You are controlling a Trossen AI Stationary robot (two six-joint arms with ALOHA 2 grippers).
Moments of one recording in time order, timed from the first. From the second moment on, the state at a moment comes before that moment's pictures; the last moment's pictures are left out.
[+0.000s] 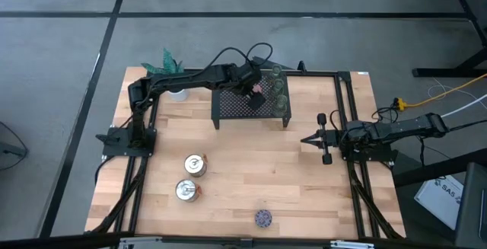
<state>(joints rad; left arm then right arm) 0.34 1.94 1.70 -0.68 -0.14 -0.28 0.18 0.22 0.01 0.03 0.10 -0.18</state>
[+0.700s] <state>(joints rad) 0.28 1.85 1.70 -0.72 -0.15 -0.20 0.18 0.22 0.01 0.03 0.10 -0.18</state>
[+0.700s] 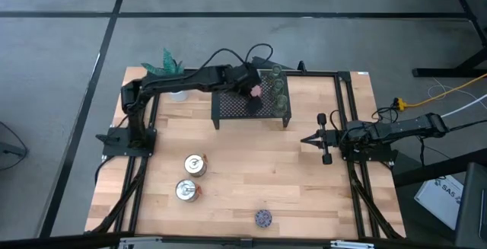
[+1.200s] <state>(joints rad) -0.11 1.79 1.70 -0.73 -0.37 -0.10 0.18 0.22 0.01 0.03 0.10 -0.18</state>
